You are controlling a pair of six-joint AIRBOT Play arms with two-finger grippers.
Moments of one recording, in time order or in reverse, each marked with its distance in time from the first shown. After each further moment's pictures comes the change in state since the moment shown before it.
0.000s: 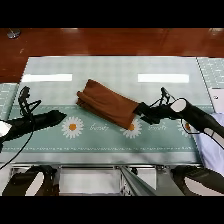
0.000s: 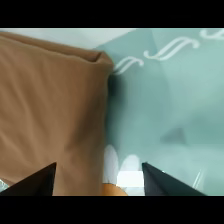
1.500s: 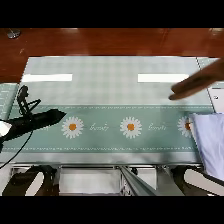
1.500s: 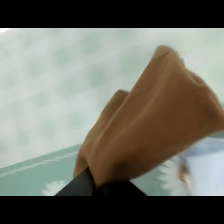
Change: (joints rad) left arm 0.000 -0.003 0.000 0.000 0.043 0.004; right arm -0.695 0.004 1.253 -0.454 1.057 -0.014
